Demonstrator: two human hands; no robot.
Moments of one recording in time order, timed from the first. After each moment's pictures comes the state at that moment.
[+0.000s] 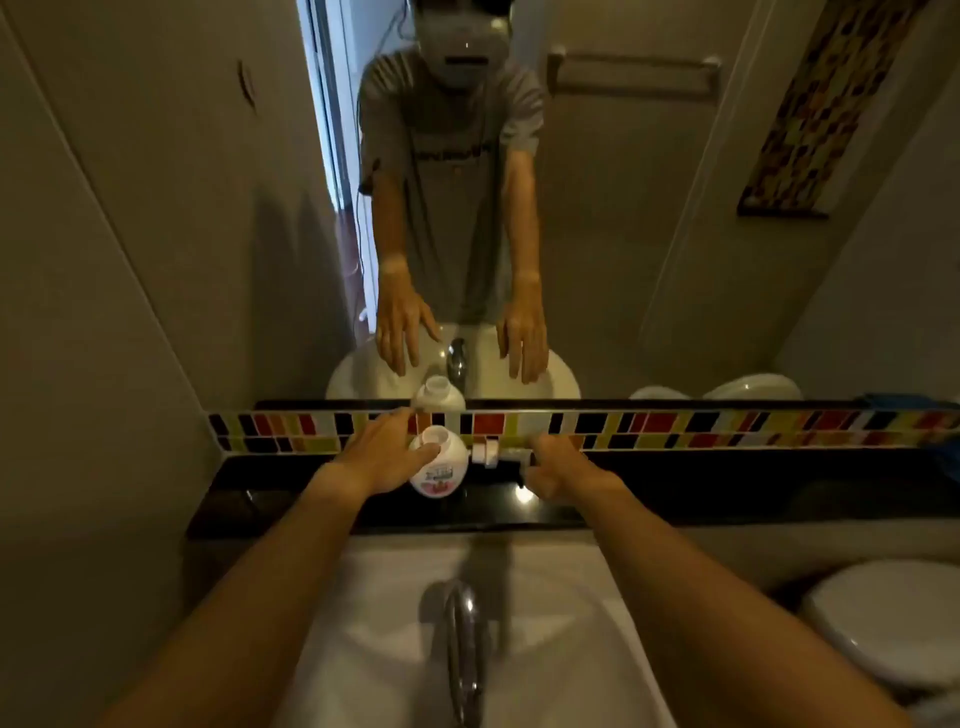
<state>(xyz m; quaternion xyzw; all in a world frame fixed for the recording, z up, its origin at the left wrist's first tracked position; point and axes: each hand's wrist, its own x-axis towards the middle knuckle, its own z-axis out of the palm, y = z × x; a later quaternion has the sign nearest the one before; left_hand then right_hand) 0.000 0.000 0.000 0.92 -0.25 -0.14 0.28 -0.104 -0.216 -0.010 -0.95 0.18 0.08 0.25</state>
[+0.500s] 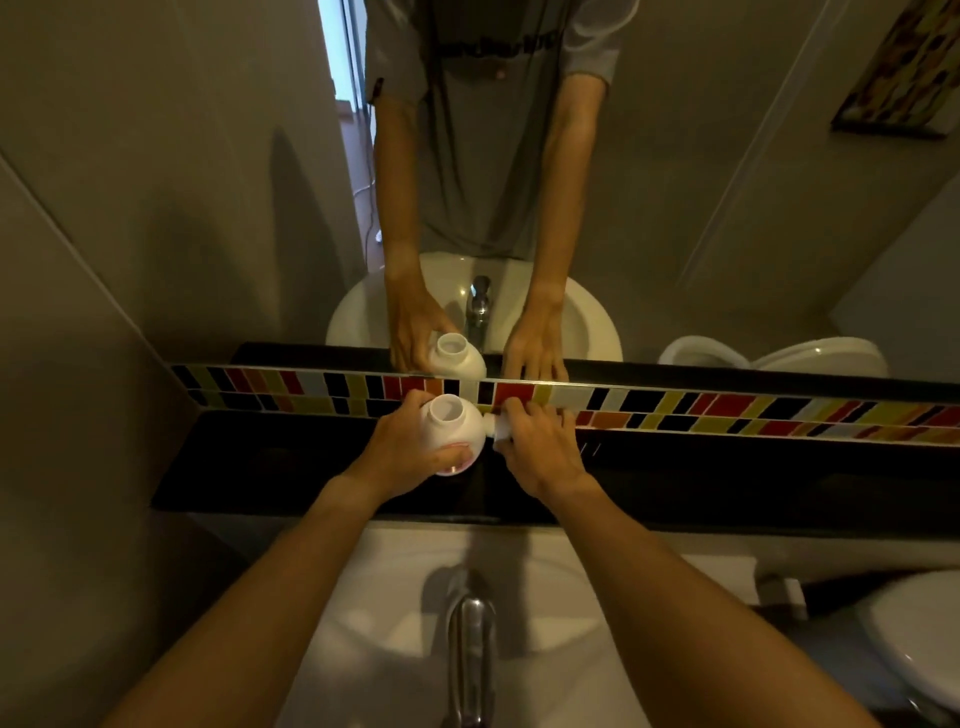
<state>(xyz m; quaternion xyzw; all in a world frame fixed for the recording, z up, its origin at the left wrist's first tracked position) 0.030 -0.030 -0.080 0.88 -0.20 -0.15 0.41 -0.034 -0.207 -0.092 -0.99 0.10 -0.04 0.10</state>
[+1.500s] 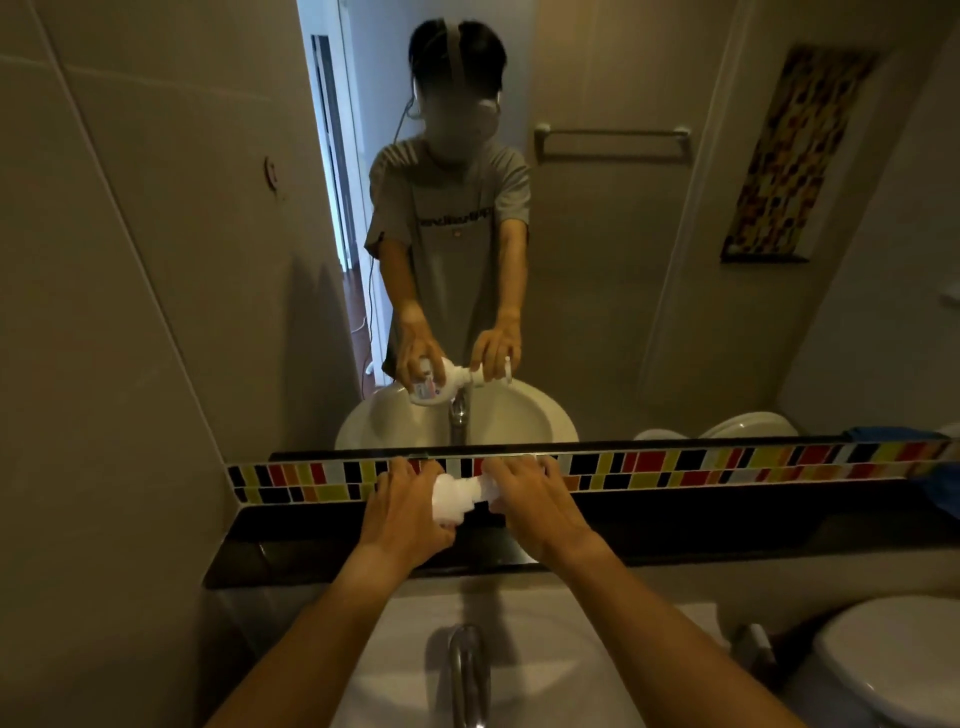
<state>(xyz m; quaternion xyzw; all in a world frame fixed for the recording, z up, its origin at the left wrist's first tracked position) -0.066 -0.008 0.009 0.94 -0.27 0.06 0.20 -0.141 -0.177 0.015 -0.98 -0.02 -0.17 0.05</state>
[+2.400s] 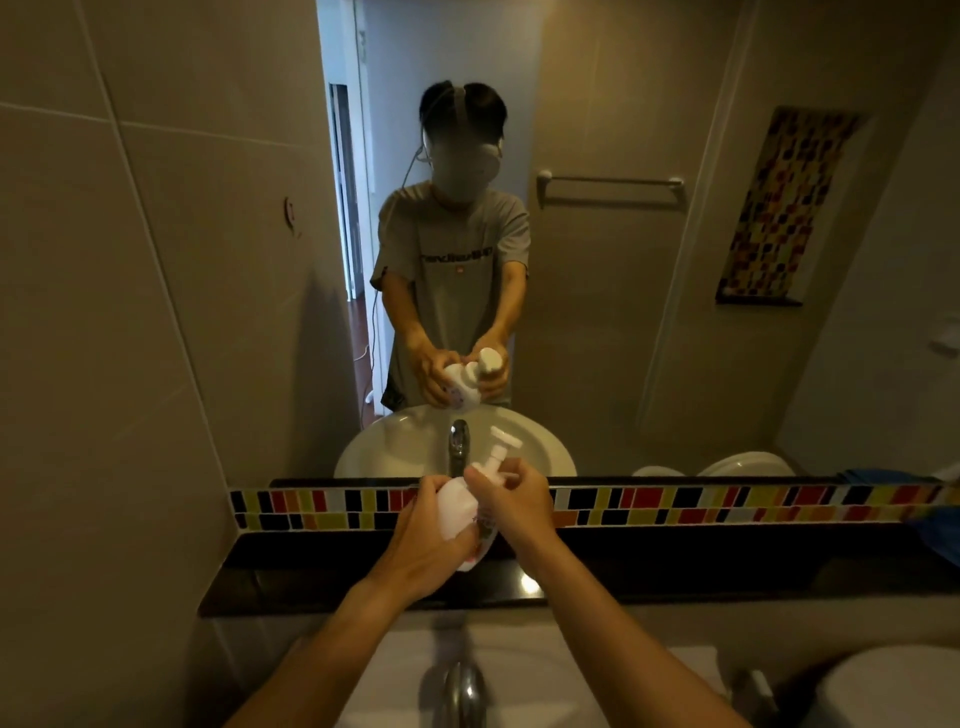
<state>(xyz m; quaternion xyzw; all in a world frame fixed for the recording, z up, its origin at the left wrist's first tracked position) -0.089 -0.015 0.033 0.81 -0.26 -0.08 0.53 -0.132 -0.137 0.069 -0.67 0.21 -0.17 0.69</state>
